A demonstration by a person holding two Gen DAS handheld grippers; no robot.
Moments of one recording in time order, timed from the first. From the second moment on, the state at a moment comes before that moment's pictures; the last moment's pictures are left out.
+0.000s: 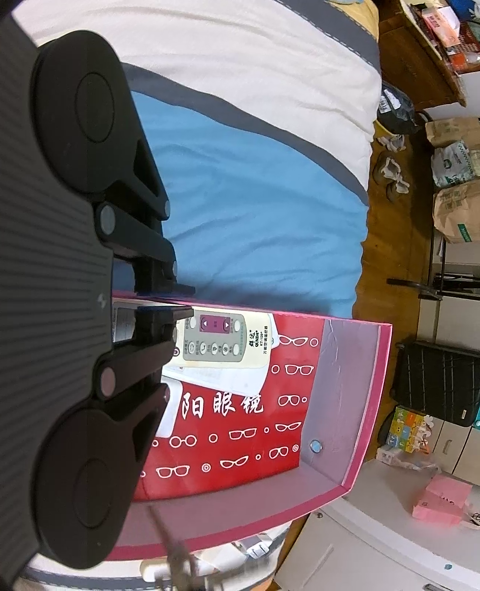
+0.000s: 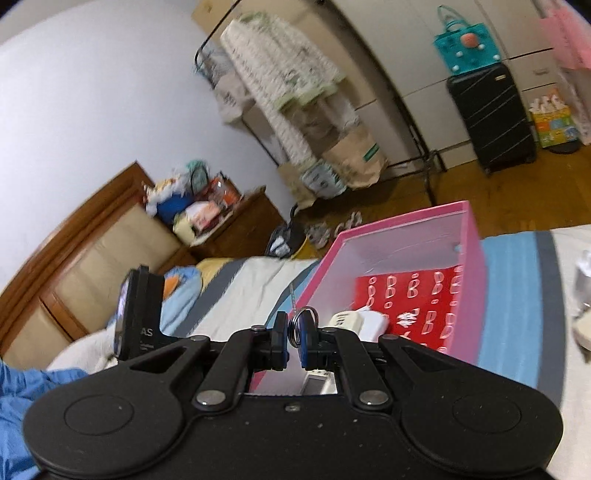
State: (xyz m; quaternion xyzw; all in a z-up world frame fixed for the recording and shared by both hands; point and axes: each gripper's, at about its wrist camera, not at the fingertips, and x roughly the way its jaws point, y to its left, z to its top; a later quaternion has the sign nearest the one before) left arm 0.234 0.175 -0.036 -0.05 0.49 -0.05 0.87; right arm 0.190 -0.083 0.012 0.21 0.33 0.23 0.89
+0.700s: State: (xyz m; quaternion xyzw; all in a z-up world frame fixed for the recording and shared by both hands) left arm 0.237 0.179 -0.043 -0.06 0.50 -0.06 0.86; right arm 0.266 -0.028 -0.029 0.03 0.47 0.12 0.87
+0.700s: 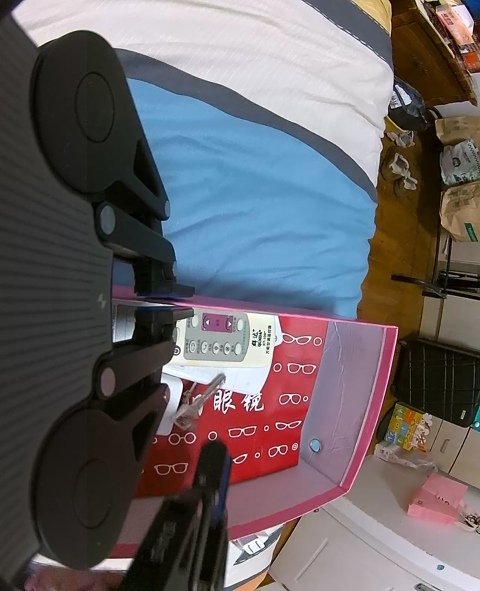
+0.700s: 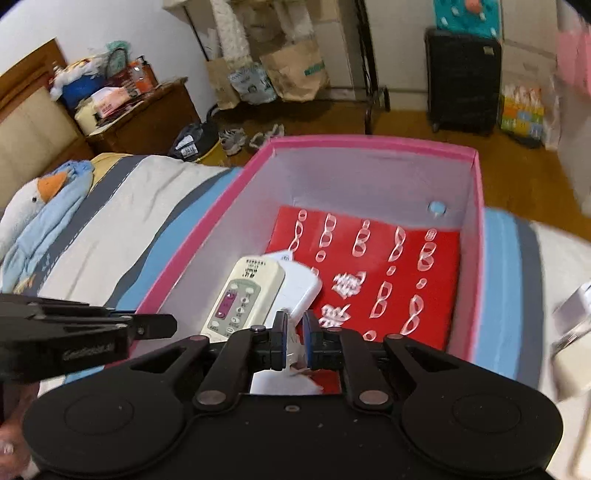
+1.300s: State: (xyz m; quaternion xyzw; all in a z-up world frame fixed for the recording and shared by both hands) left arm 0.237 0.169 -0.044 -0.04 0.50 -0.04 0.86; right arm 0.184 -0.181 0.047 0.04 0.46 0.08 0.88
